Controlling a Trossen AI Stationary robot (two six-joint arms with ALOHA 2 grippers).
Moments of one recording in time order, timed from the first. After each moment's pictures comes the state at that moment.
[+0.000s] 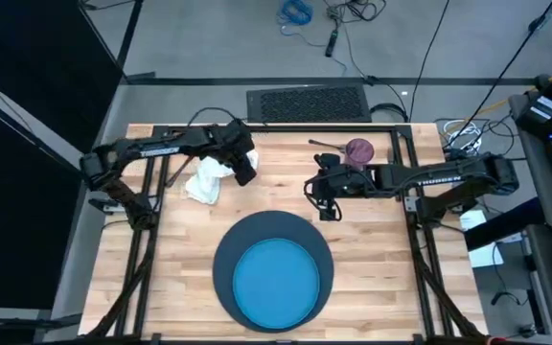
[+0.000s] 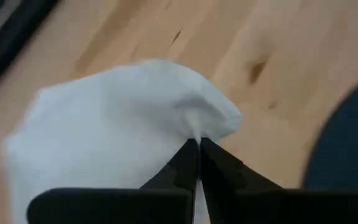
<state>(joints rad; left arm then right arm) 0.46 1.52 1.16 -0.68 0.05 -0.07 -0.04 1.31 0.94 -0.30 0.23 -0.21</state>
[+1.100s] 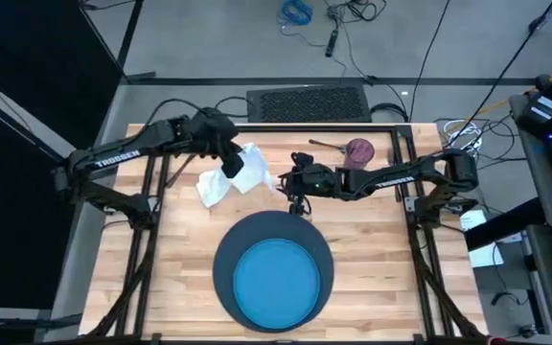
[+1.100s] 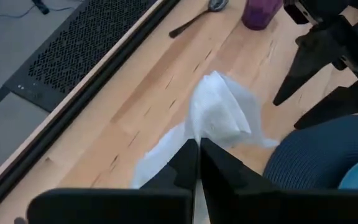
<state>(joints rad) 0.41 1.29 1.25 -0.76 -0.03 -0.12 -0.11 1.66 0.94 0.23 0.21 -0.22</state>
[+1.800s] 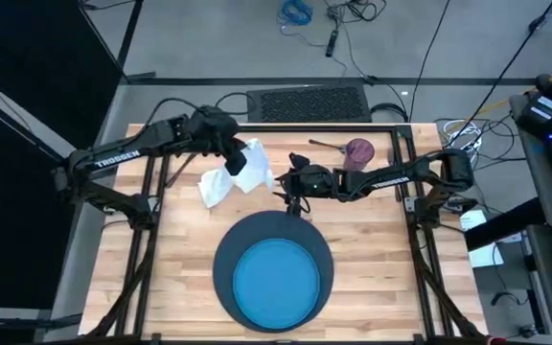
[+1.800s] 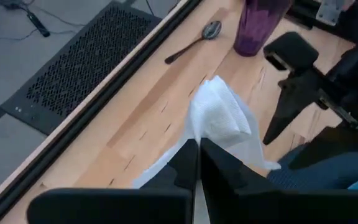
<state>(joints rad) 0.41 1.29 1.25 -0.66 -0.03 -0.12 -0.11 1.71 0.94 0.30 0.15 -0.16</state>
